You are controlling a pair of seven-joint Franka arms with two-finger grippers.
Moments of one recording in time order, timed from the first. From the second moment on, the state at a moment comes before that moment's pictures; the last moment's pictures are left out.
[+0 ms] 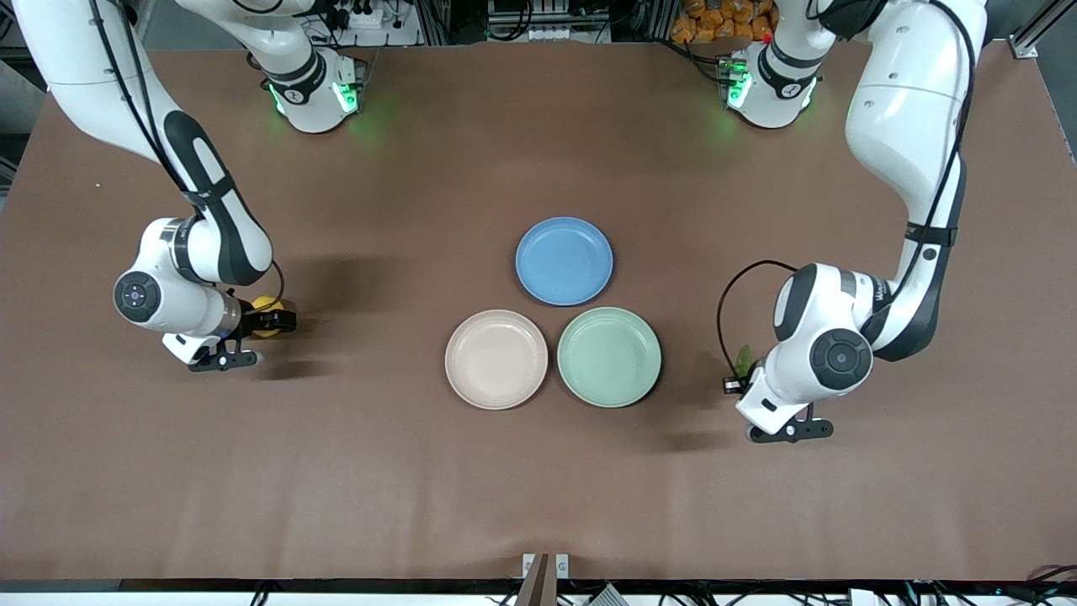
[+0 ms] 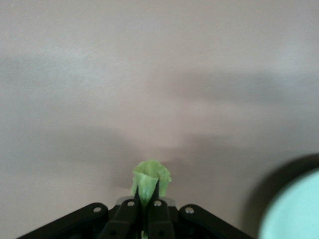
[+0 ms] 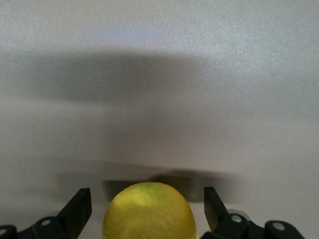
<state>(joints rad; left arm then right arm) -0.16 0.73 -0.14 -1.41 0.11 2.07 -0.41 -0.03 0.50 -0.02 -2.06 0.04 2.40 -0.19</state>
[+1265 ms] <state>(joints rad) -0.32 0.80 -0.29 -1.34 0.10 2.21 -0.80 -0.02 0.45 -0.02 -2.08 0.09 2.33 -0.19</state>
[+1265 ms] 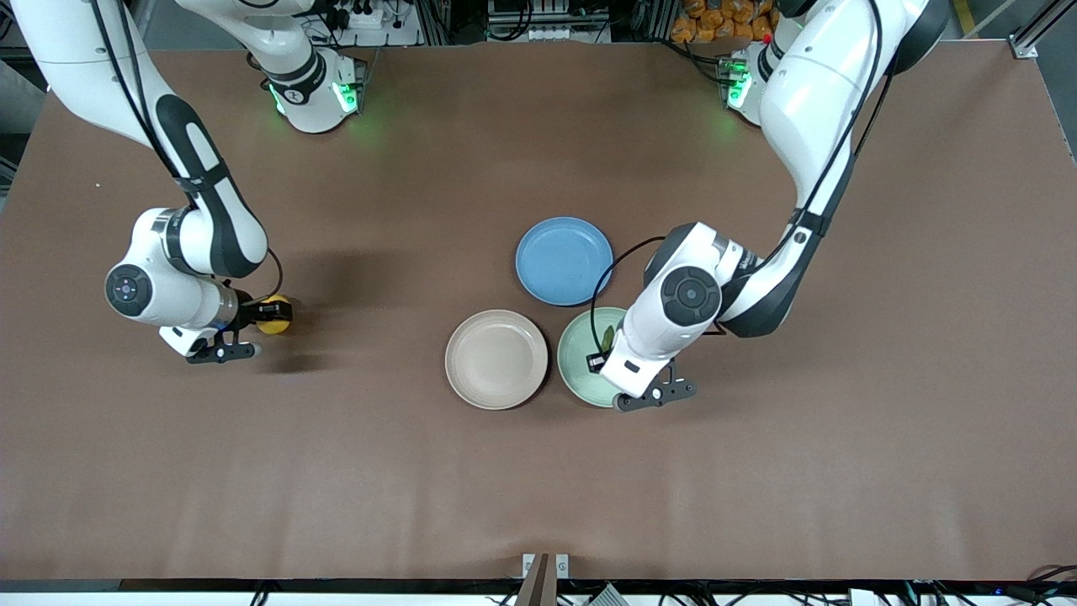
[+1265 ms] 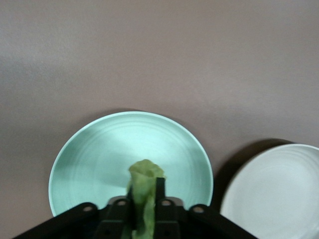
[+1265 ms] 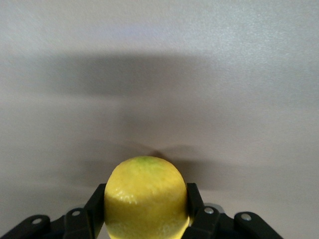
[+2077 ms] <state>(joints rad) -0.33 0.81 -0.29 -1.32 0.10 2.22 -0.80 0.23 0.49 -0.01 -1.84 0.25 2.29 0.27</state>
